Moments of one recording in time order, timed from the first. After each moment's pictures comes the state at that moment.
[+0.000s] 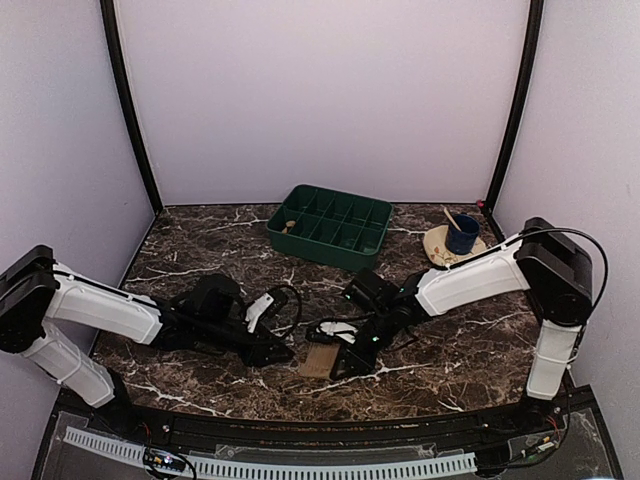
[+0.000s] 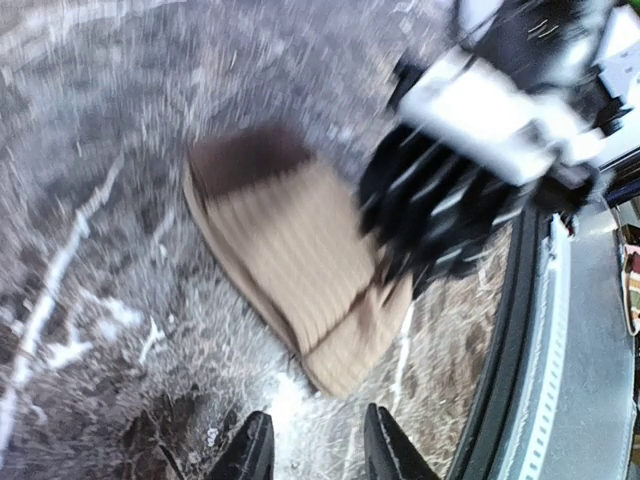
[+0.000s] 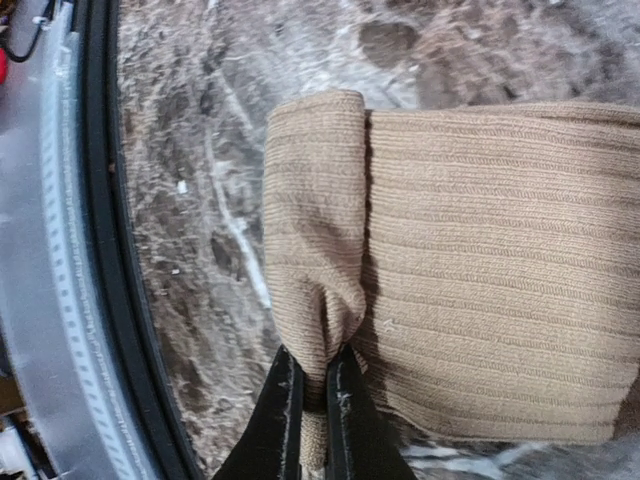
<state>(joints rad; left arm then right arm) -0.88 1.47 0.54 0.20 0.43 -0.29 1.00 1.87 1.03 -0.33 -0.57 -0.09</state>
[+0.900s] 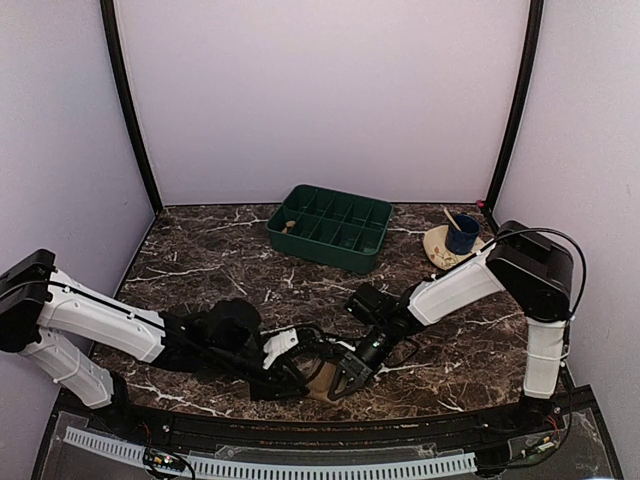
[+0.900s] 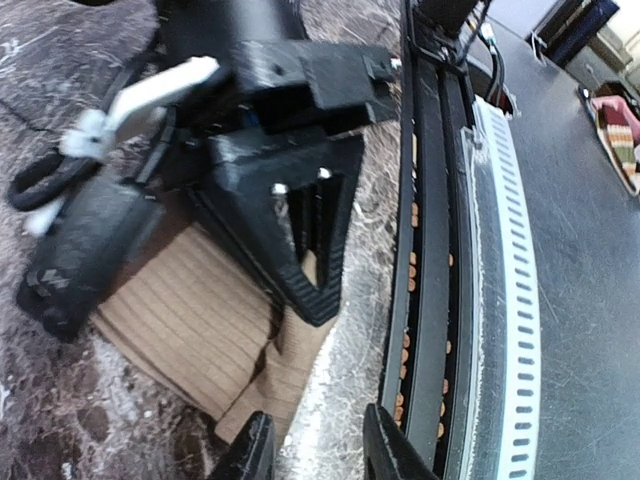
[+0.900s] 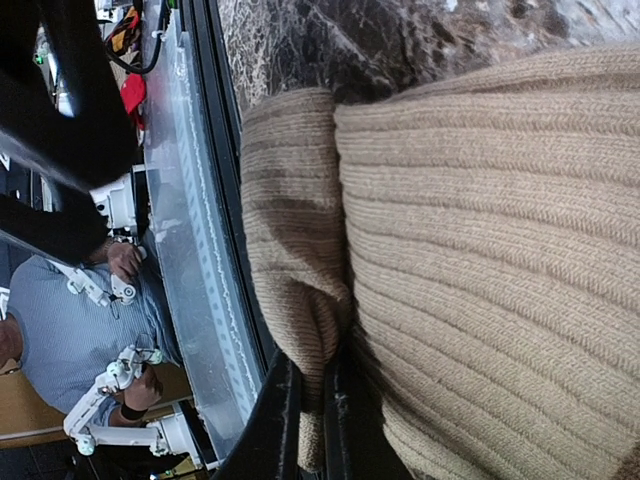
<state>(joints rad) -1.12 1.44 0.56 0.17 0.37 -0.09 0.97 1.98 0.98 -0.21 -1.01 0.24</state>
